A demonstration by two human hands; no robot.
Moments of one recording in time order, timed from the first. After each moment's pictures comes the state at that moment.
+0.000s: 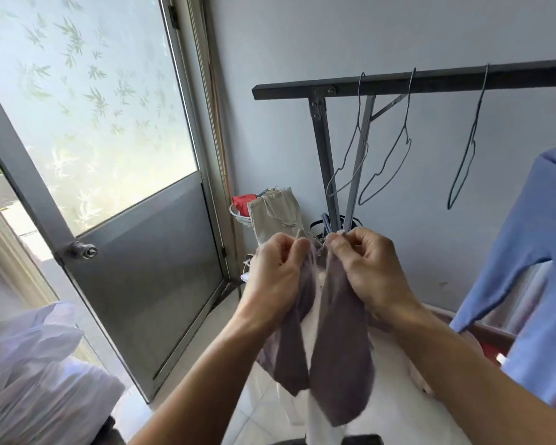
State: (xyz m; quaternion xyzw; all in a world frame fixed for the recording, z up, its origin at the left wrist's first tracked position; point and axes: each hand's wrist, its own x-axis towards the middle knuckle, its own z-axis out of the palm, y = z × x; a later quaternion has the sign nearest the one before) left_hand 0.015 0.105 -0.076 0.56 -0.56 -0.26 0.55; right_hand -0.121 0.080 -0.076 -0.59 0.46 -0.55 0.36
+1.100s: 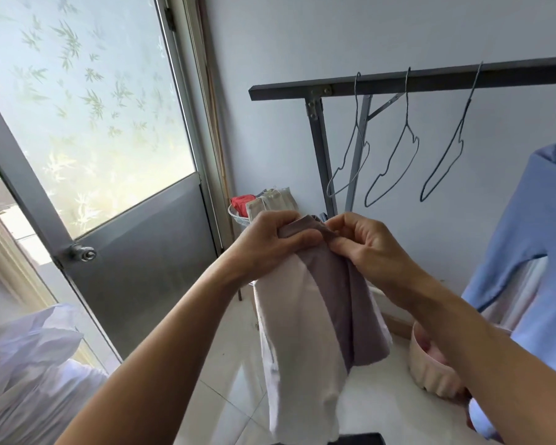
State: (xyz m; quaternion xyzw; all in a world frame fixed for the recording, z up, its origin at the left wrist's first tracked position) left_hand 0.047 0.074 -0.041 0.46 -0.74 -0.25 0.41; right_hand -0.139 0.075 -0.055 -0.68 0.34 -0.46 0.45
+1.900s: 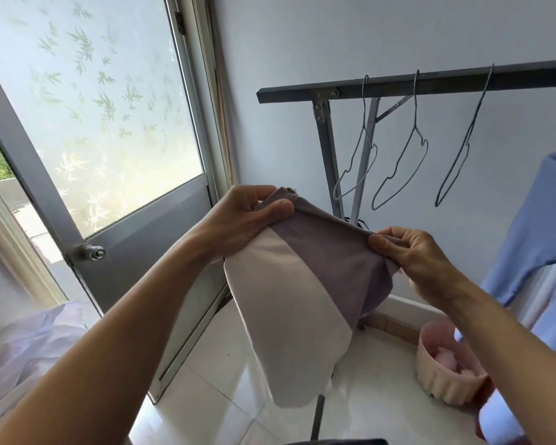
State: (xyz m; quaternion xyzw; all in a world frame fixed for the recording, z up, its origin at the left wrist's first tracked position) left_hand 0.080 0.083 -0.002 0.44 -0.75 -0.25 0.42; right_hand -0.187 0.035 -0.084 -0.59 0.38 -0.51 0.50
